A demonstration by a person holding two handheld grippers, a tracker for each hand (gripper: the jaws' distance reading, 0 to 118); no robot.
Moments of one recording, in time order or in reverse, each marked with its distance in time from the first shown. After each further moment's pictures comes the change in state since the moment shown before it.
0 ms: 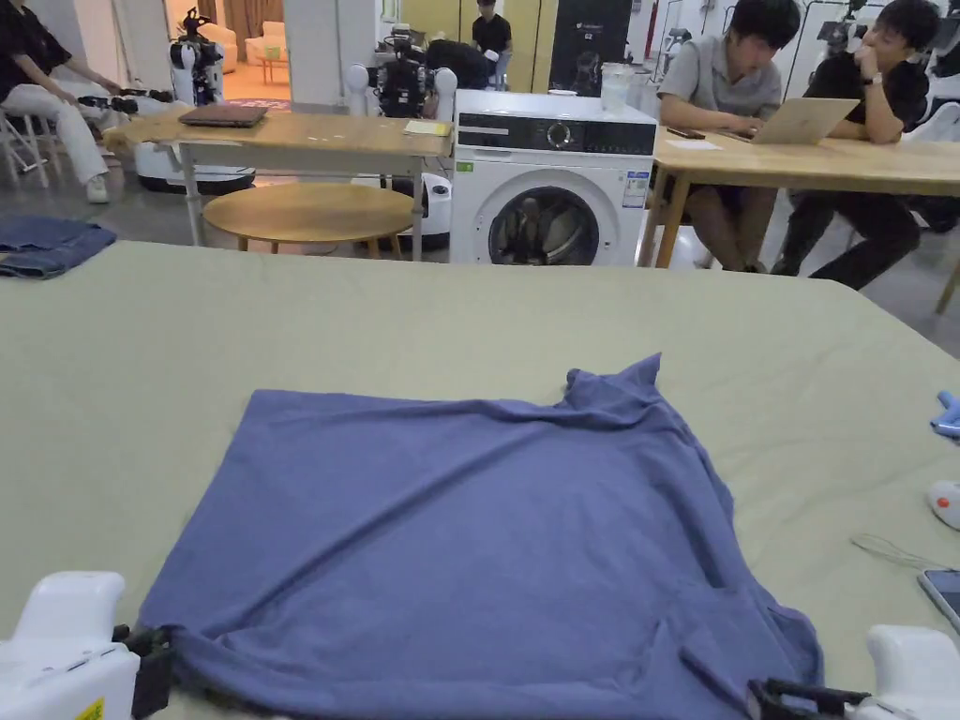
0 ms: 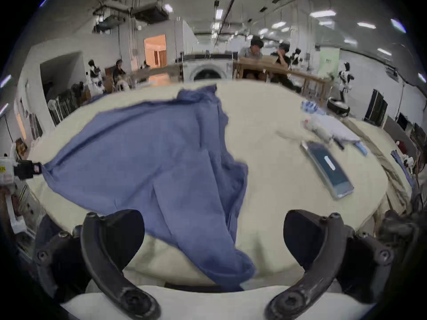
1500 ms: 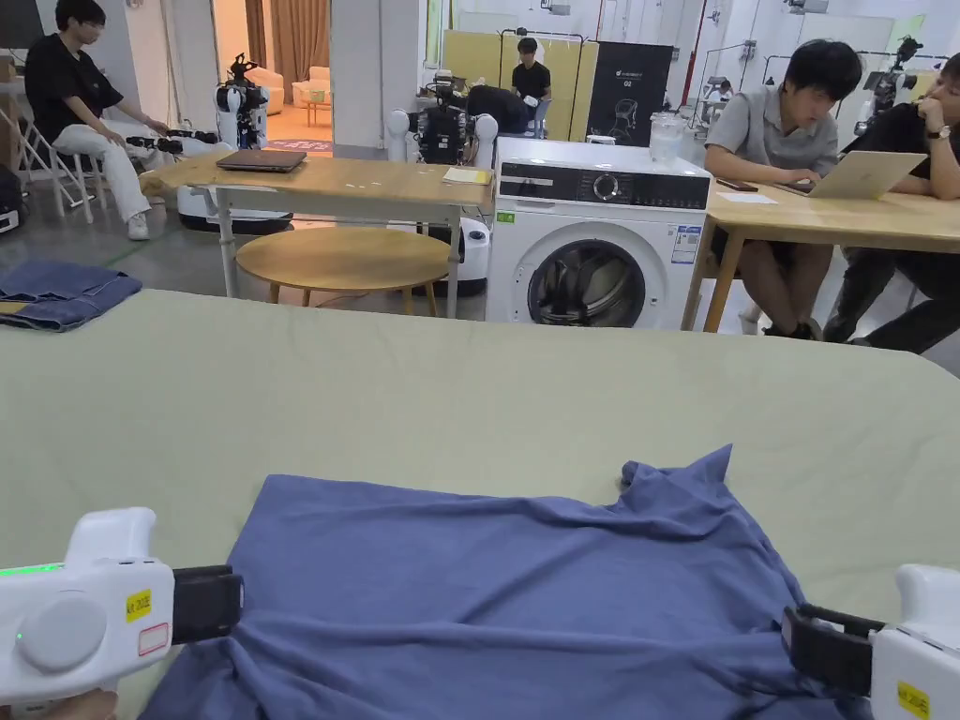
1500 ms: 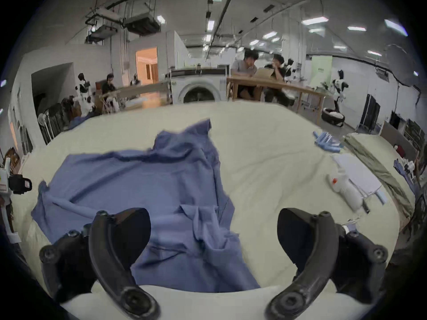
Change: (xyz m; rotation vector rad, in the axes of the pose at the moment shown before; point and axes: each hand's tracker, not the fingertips) left arm -0.037 0.145 -0.119 0.008 0.036 0.186; right arm -0.011 0.160 -0.113 0.231 -0.066 -0.054
